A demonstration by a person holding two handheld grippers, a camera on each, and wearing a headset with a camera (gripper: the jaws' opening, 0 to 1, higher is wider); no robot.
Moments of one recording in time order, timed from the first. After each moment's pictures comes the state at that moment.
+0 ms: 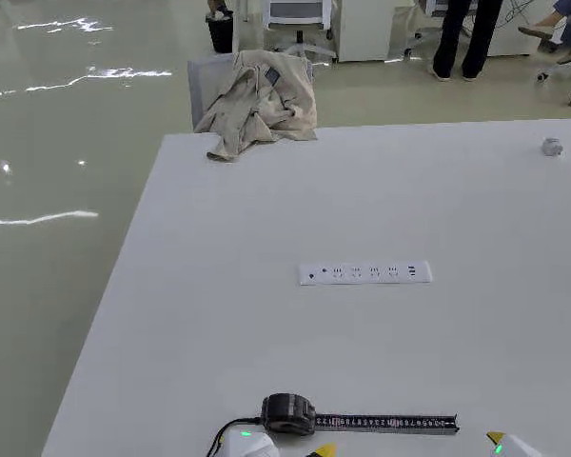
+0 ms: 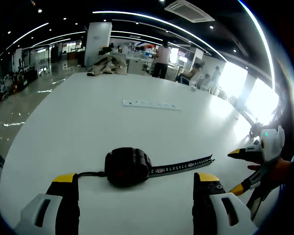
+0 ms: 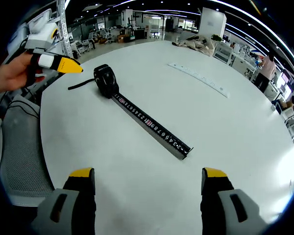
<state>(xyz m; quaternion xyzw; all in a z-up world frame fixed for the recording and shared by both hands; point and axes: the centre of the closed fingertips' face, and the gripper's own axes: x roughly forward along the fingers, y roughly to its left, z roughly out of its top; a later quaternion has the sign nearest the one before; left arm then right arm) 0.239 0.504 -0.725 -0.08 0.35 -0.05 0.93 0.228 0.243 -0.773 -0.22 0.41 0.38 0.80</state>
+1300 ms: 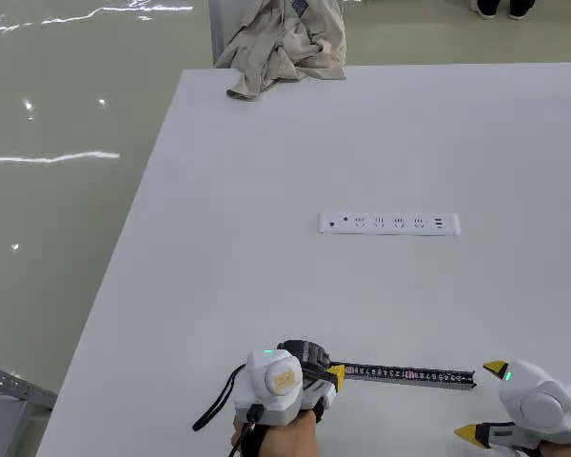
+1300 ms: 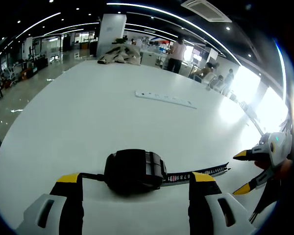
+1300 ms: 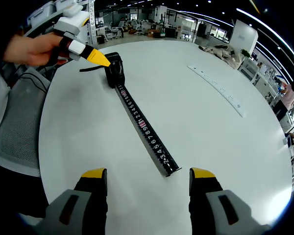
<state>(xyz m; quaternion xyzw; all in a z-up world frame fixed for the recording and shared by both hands) 0.272 0.510 -0.769 -0.11 0.38 0.00 0.92 0.270 0.242 -0.792 -0.29 0.39 0.47 0.74</state>
